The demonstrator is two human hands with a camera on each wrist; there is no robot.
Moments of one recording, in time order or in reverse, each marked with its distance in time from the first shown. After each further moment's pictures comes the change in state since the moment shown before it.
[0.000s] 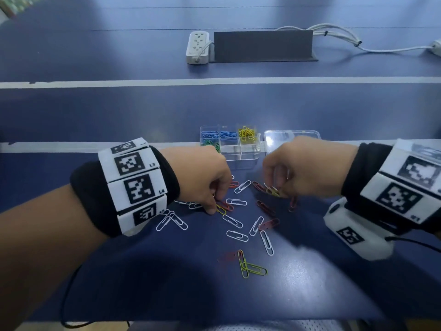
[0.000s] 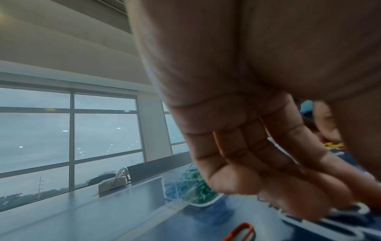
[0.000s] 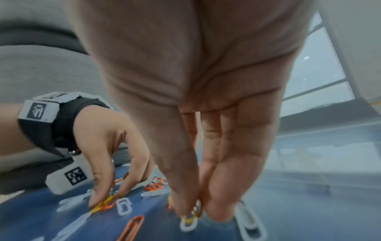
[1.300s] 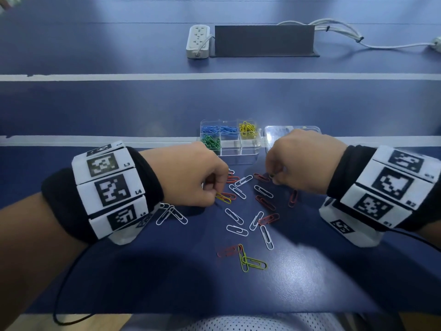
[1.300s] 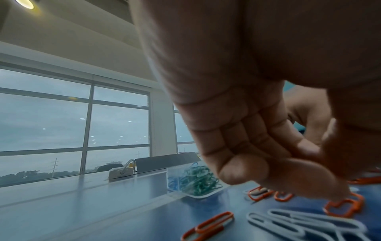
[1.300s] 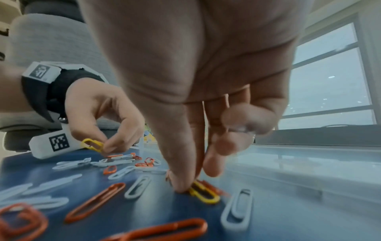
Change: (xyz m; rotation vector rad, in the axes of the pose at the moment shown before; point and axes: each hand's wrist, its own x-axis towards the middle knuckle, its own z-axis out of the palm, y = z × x) left_hand -0.020 -0.007 0.012 -0.121 0.180 0.102; right_hand 0.011 0.000 0.011 -0.169 0.112 0.078
